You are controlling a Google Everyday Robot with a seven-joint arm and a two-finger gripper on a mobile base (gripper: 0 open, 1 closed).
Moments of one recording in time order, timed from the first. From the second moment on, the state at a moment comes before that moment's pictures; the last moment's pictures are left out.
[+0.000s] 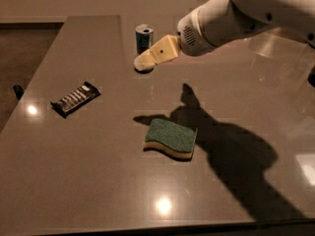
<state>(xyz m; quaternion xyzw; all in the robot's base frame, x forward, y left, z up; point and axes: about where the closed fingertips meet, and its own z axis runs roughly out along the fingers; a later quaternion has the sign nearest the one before) 0.590 -0.042 0.956 -0.30 0.86 0.19 0.36</state>
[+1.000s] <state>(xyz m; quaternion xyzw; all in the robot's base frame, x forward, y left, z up) 0.664 0.031 0.952 -0.27 0.84 0.19 0.43</state>
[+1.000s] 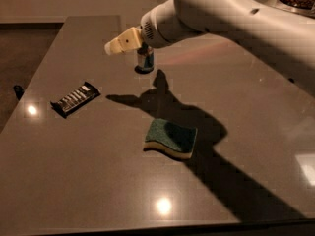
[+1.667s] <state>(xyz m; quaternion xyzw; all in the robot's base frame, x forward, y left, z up) 0.711 0.036 0.940 -0.25 0.84 0.17 0.45</state>
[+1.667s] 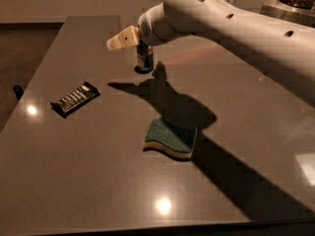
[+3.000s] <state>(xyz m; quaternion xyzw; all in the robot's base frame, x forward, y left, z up) 0.706 0.030 0.950 -0.24 0.83 0.20 0.47</state>
